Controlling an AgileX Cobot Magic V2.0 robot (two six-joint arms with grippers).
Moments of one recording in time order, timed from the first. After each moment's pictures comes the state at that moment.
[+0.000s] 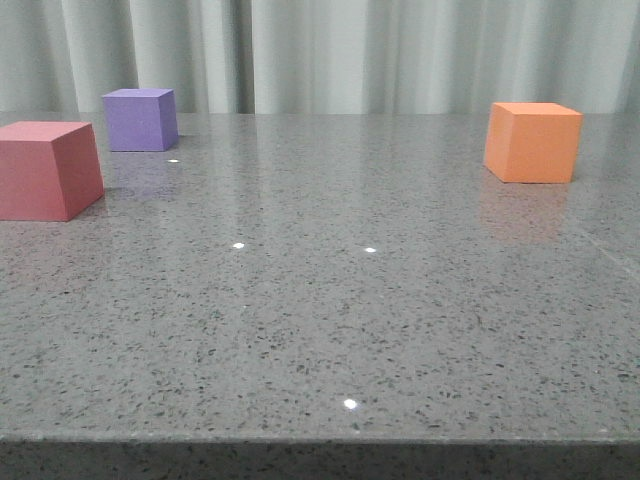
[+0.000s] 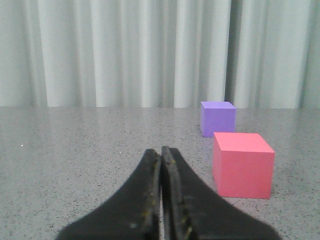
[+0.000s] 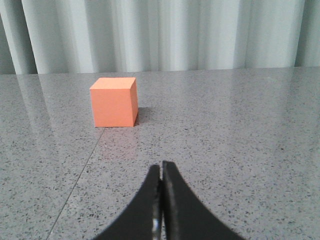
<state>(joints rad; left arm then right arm) -0.02 0.00 0.00 0.19 -0.03 -0.23 0.02 -0.01 0.03 0.00 0.05 0.06</state>
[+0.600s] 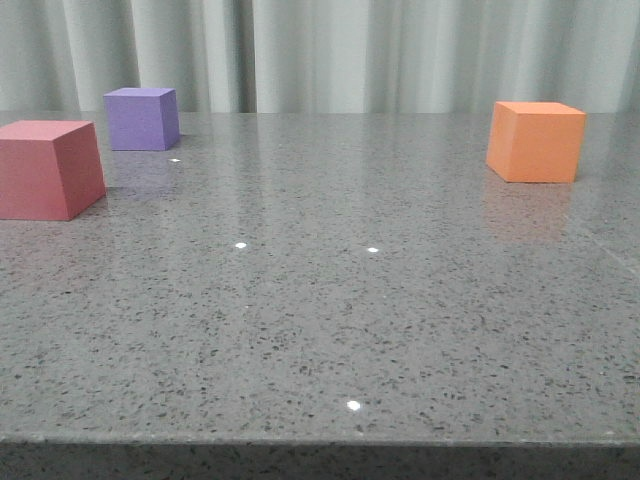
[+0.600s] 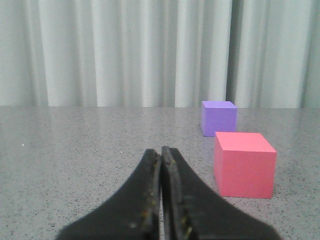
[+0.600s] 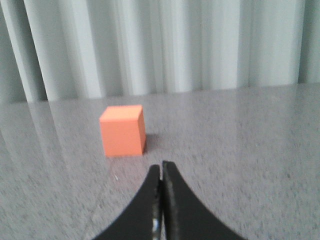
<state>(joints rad) -0.02 0.00 0.00 0.19 -0.03 -0.23 0.02 -0.01 -0.05 0.05 0.07 0.06</state>
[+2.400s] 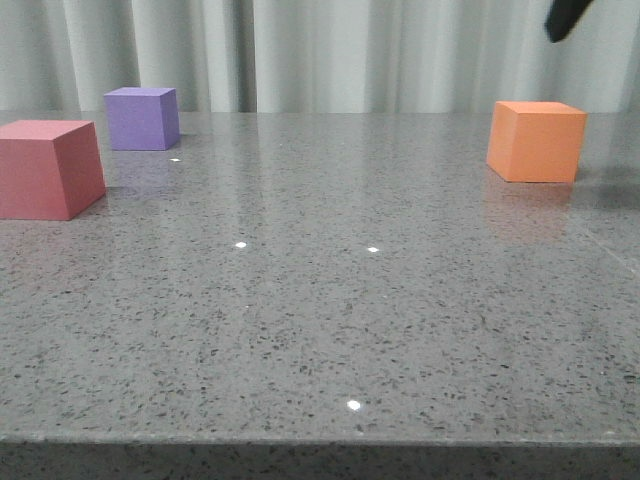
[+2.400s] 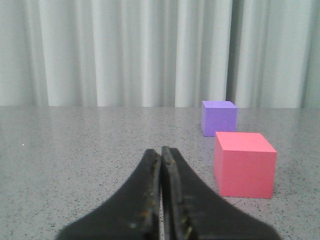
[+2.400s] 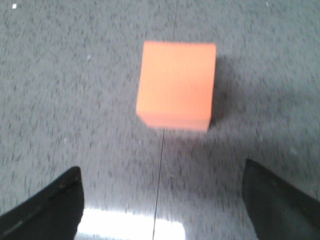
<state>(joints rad) -0.02 0.00 0.00 0.19 -0.03 -0.23 0.13 1.50 -1.36 0.12 0.83 0.06</state>
